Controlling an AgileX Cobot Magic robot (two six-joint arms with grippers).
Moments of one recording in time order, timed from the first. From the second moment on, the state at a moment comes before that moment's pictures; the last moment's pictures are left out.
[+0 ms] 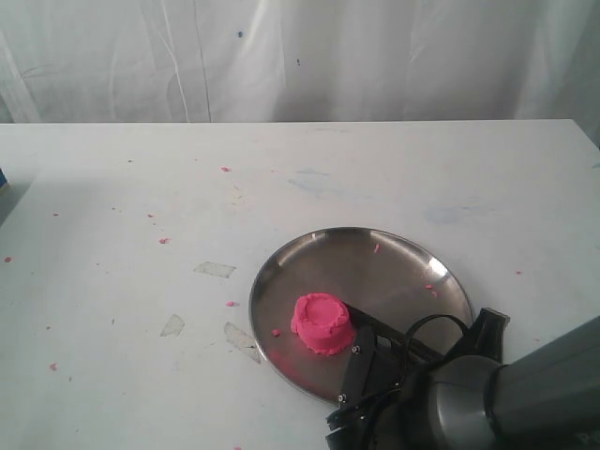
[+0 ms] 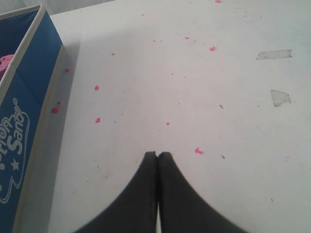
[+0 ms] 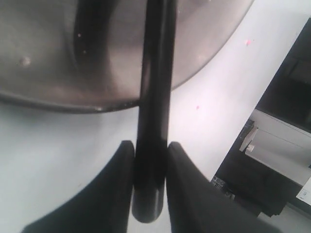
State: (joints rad) left arm 0.00 0.00 0.02 0.00 0.42 0.15; right arm 1.12 1.87 -0.69 -0.96 1.09 0.92
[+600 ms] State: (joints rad) left arm 0.00 0.00 0.02 0.00 0.42 0.15; right arm 1.05 1.80 -0.69 -0.93 1.02 0.93
